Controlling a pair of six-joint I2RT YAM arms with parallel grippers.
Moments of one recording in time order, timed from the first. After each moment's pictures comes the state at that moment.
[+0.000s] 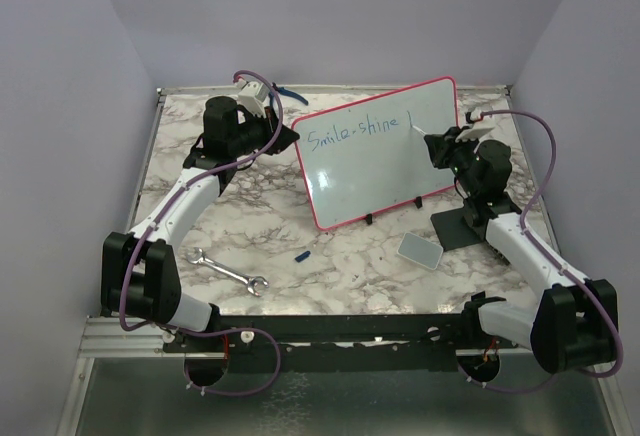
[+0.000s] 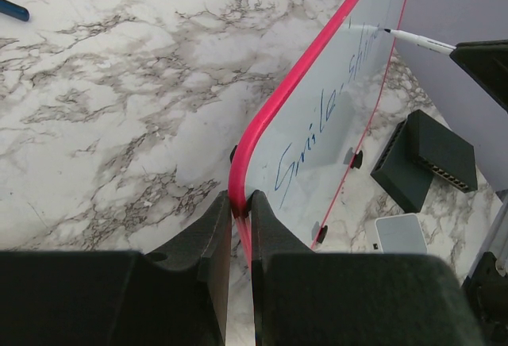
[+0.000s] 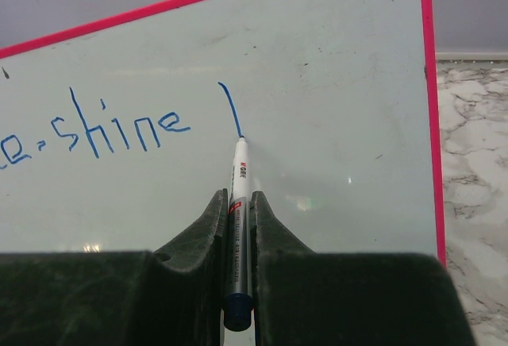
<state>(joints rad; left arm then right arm) -0.24 1.44 1.10 0.07 0.56 -0.32 0.16 1.16 0.69 0.41 -0.12 0.17</state>
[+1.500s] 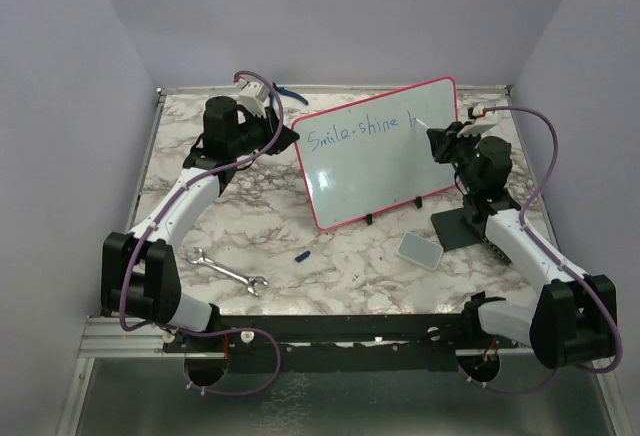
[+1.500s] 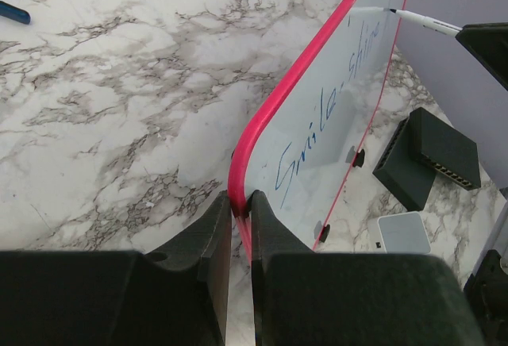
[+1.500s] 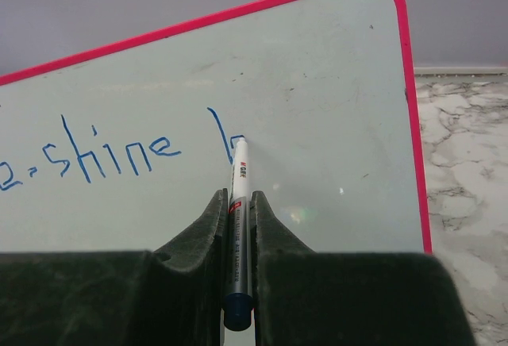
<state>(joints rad) -0.24 1.44 1.10 0.07 0.56 -0.30 0.16 1.19 0.72 0.44 -0.08 0.17</state>
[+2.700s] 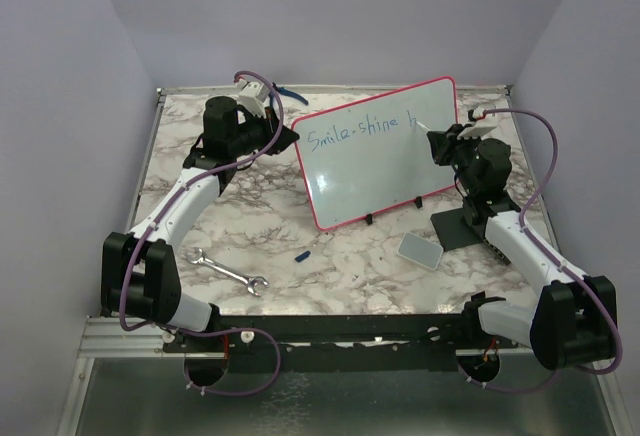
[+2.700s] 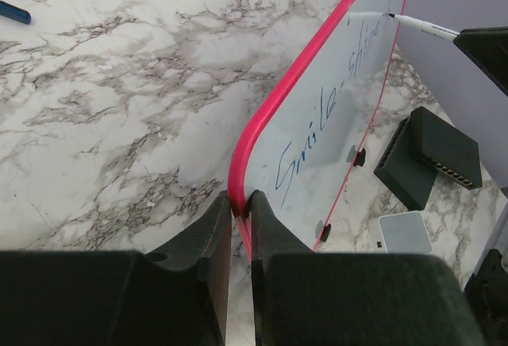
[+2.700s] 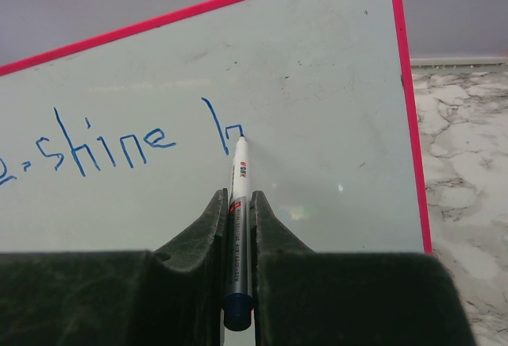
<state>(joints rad) -0.24 1.44 1.10 0.07 0.56 -0.30 0.16 1.18 0.70 0.44 -0.07 0.18</state>
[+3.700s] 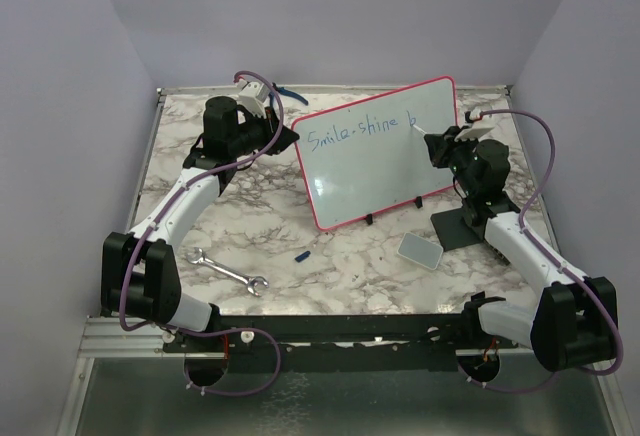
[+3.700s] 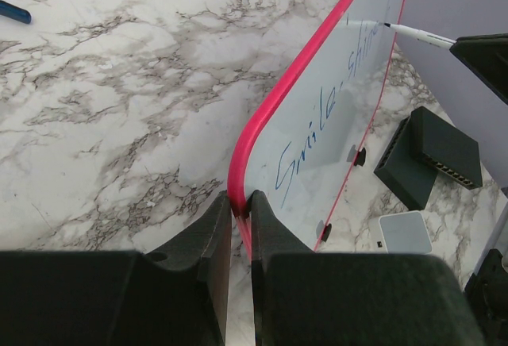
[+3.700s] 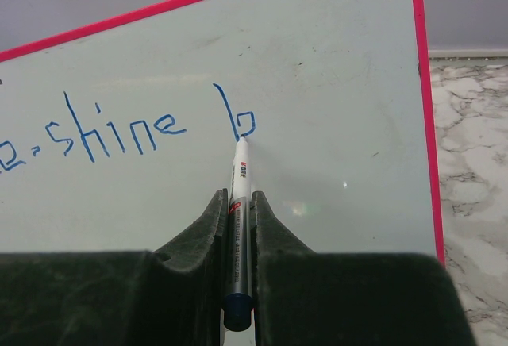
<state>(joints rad) -0.24 1.44 1.10 0.06 0.56 -0.30 0.17 1.18 0.69 0.42 -0.10 0.18</state>
